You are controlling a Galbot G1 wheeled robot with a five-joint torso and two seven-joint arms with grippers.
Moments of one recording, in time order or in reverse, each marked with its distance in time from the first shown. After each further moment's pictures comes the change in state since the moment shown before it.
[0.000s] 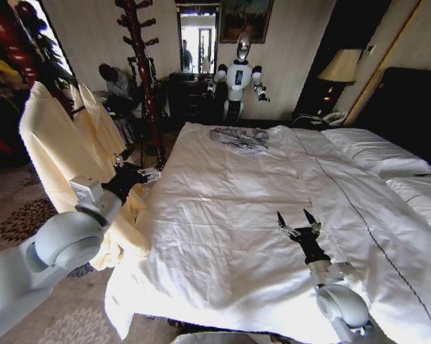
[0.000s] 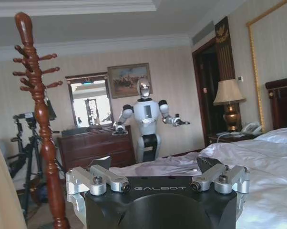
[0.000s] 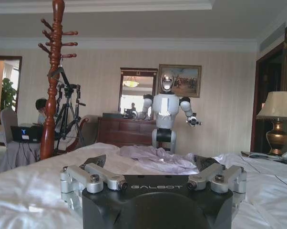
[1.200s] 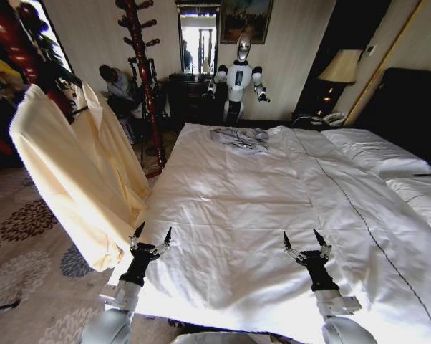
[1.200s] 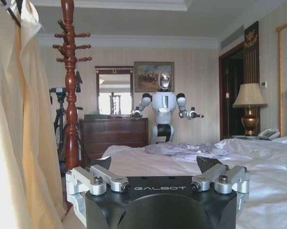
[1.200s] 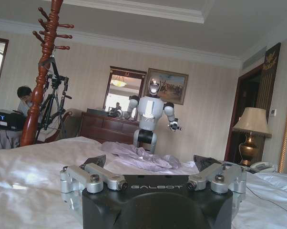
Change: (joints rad) left arm 0.807 -0.592 -0.162 0.058 0.690 -0.414 0.239; right arm -0.151 0.221 0.115 0.037 -0.196 0.117 -0.079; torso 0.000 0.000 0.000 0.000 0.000
